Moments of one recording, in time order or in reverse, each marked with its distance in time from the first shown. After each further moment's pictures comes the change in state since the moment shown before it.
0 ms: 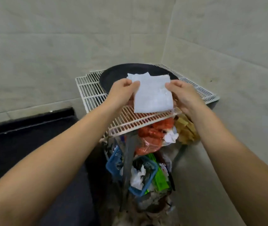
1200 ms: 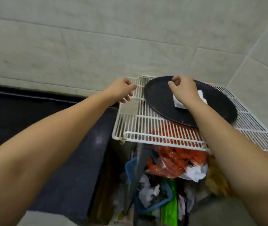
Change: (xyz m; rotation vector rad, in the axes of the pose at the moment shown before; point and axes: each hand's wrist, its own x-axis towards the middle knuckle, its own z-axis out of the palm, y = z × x) left_hand 0.017 -0.007 -0.087 0.435 0.425 -0.176; right_hand 0.116 -0.010 0.102 -0.758 -0.284 -0.473
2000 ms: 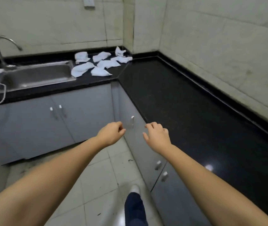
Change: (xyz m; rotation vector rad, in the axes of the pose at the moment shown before) left_hand -0.467 -0.421 -0.404 0.493 0.597 -0.802; right_hand -0.408 -0.479 0.452 -0.204 -0.800 -1.166
